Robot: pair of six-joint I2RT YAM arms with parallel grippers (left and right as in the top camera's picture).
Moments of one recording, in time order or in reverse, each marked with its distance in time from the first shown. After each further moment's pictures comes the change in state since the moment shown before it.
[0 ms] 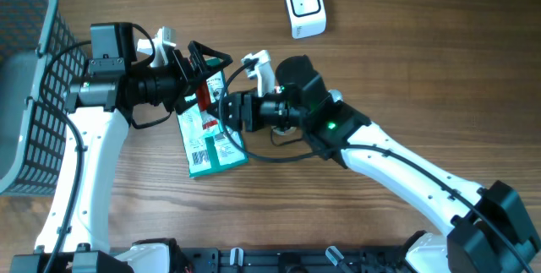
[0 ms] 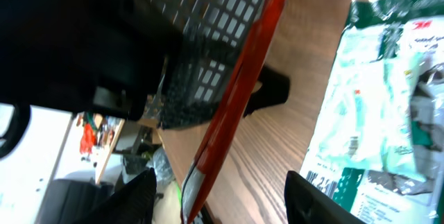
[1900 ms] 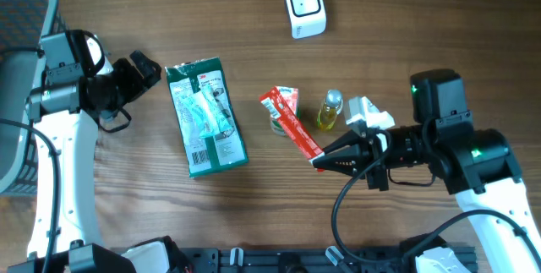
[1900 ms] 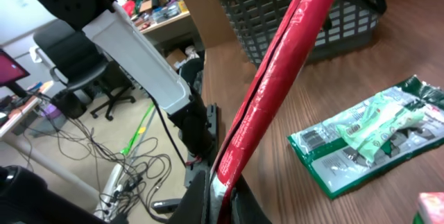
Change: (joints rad) left arm 0.214 0.000 0.001 -0.048 -0.578 0.242; right arm -0.491 -0.506 0.007 -1.073 -0.705 -1.379
